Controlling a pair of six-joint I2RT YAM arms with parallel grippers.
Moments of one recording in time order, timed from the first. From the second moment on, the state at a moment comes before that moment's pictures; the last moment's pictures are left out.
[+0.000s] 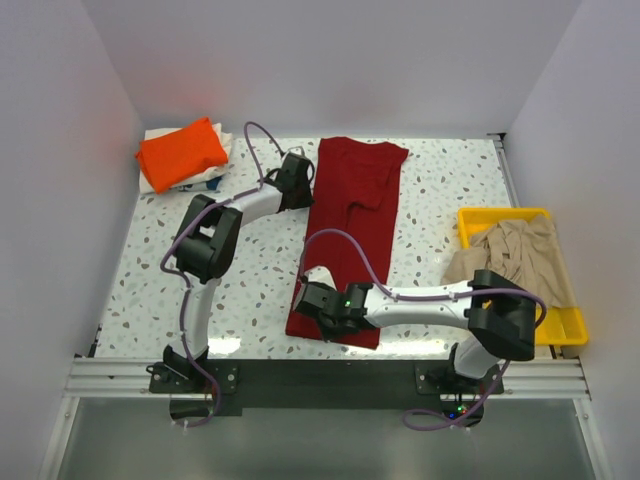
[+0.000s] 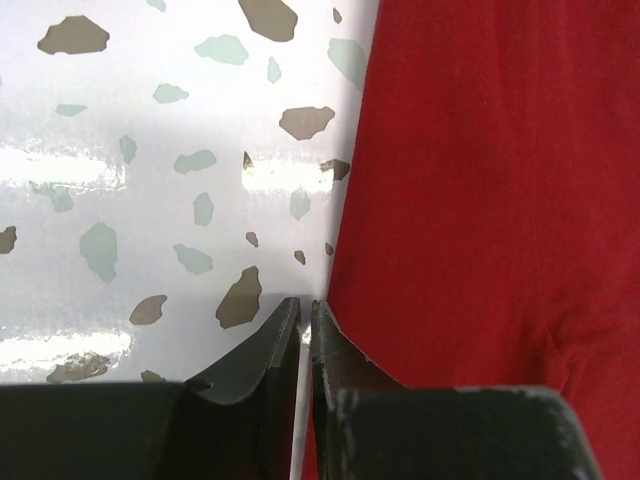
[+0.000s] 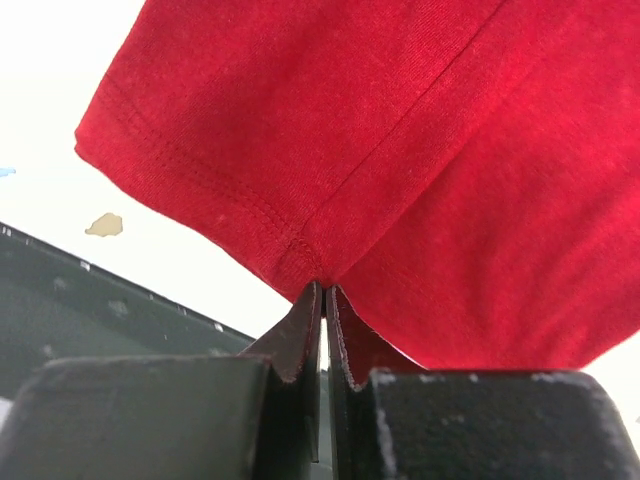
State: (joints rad) left arm -0.46 2.21 1.56 -0.18 -0.13 -0.57; right arm 1.28 1.62 1.00 -0.60 0.26 0.75
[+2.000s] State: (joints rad) left arm -0.63 1.37 0.66 -0.22 0.03 -0.65; right arm 0.57 1.06 0.56 -0.66 -0.16 0.69
